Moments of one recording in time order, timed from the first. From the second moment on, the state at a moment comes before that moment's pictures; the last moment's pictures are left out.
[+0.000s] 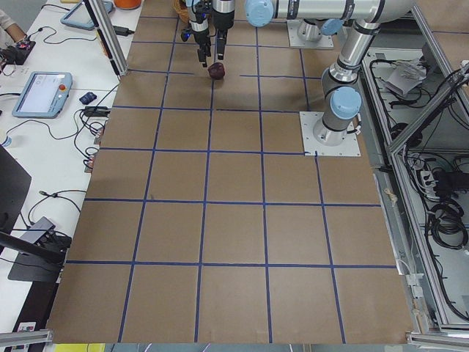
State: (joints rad) left arm -1.59 -1.55 -1.63 -1.47 1.56 0.04; right arm 1.90 -0.97 1.46 -1.95 -1.41 0.48
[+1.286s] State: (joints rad) left arm -1.59 -1.55 -1.63 -1.47 1.56 0.04; right arm 1.90 -1.00 1.50 -1.99 -1.40 0.54
